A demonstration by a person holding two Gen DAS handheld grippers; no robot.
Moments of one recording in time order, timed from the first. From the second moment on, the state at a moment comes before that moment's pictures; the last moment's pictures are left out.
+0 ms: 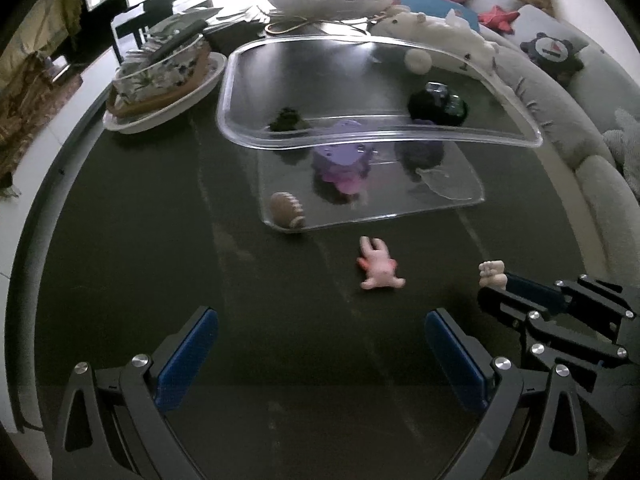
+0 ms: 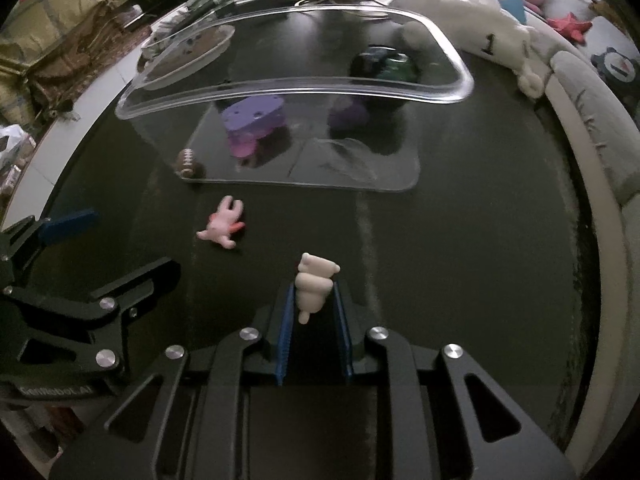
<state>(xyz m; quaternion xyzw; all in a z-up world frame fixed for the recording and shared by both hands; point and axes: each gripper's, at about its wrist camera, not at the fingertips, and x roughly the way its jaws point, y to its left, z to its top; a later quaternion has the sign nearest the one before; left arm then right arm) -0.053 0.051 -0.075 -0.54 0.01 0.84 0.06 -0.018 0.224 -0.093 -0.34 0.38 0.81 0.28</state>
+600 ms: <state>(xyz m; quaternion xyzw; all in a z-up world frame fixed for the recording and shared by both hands) -0.058 0.084 -0.086 -0.52 0.03 0.85 0.04 -0.001 0.243 -0.121 -0.33 0.40 0.81 0.28</state>
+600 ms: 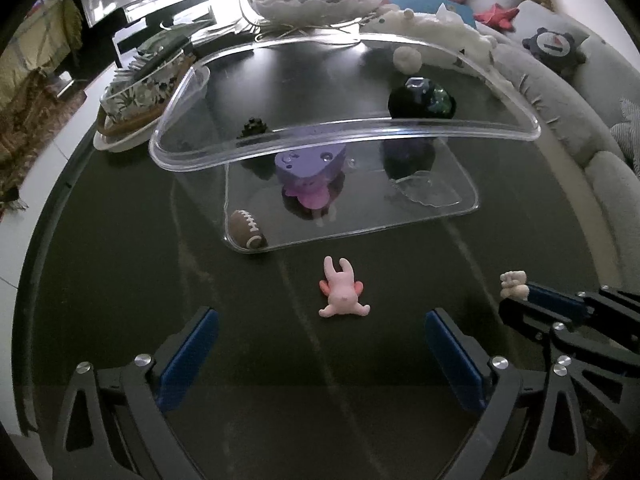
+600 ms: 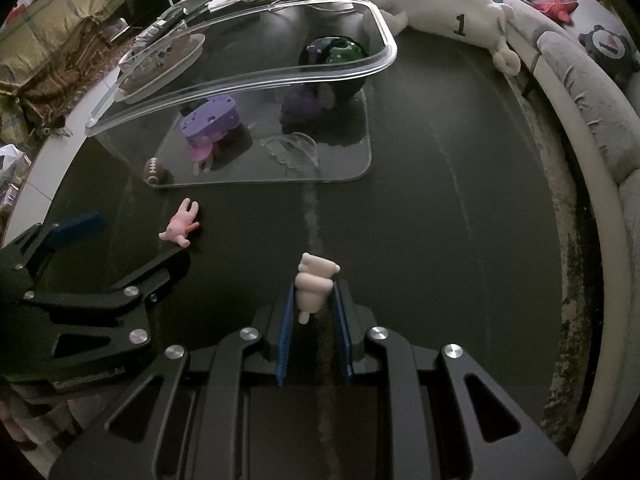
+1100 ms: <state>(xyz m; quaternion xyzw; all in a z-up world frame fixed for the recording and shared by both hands) -0.061 0.093 -0.100 -0.53 0.04 0.85 0.05 -0.001 0.246 -0.128 -0.33 0.41 0.81 0.27</state>
